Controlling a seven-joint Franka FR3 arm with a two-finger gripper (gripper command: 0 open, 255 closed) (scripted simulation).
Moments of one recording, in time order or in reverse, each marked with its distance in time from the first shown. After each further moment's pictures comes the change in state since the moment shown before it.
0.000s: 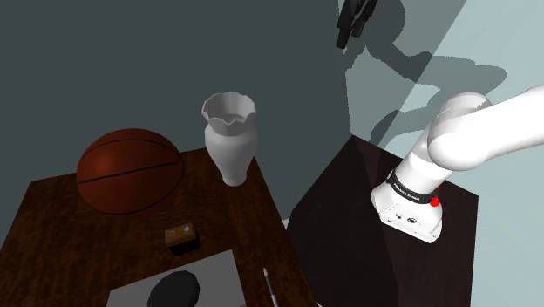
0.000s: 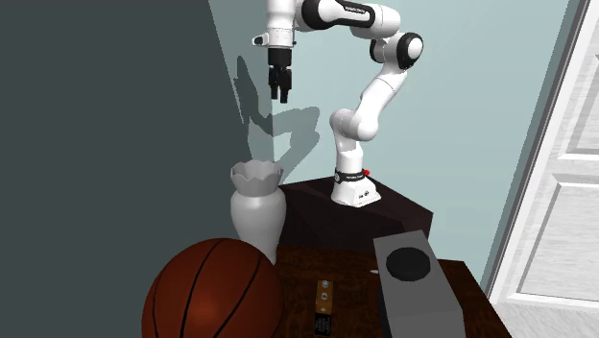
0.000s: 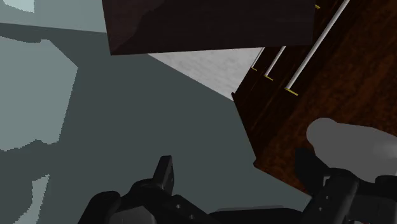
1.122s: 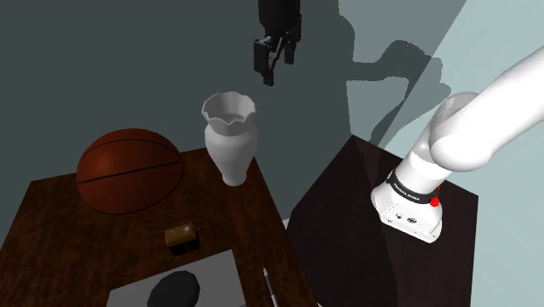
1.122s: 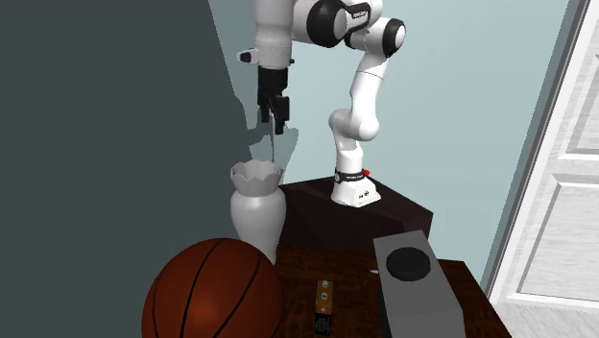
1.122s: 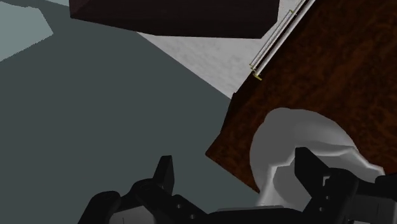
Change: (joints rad) arm 0.053 0.435 0.358 0.238 -0.036 0.111 0.311
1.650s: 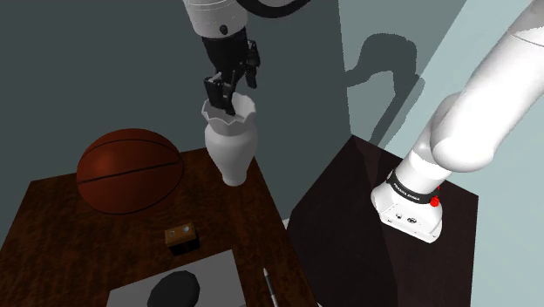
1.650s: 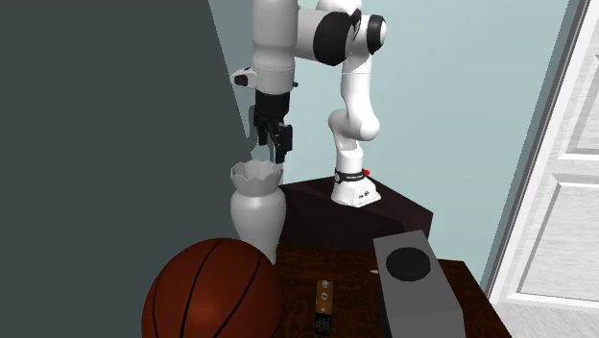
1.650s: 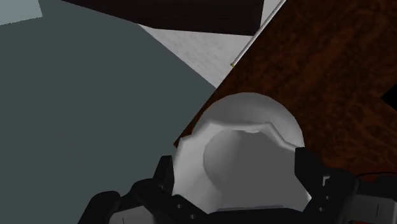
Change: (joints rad) arm 0.043 0.333 0.164 0.219 -0.164 -0.014 0.217
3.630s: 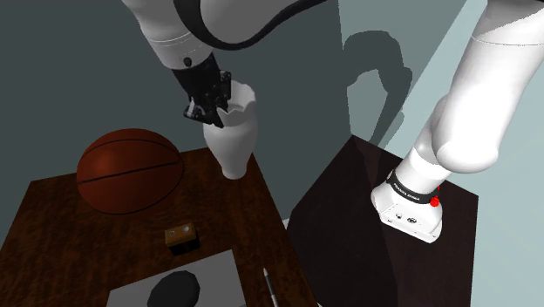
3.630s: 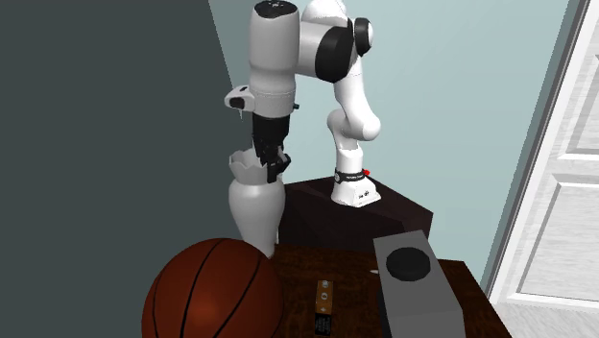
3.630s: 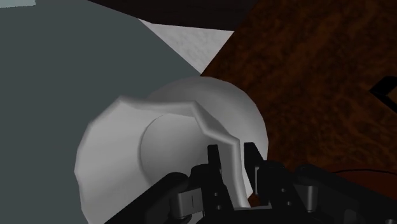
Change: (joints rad) arm 0.078 0.233 0.039 0.164 -0.139 -0.042 0.122
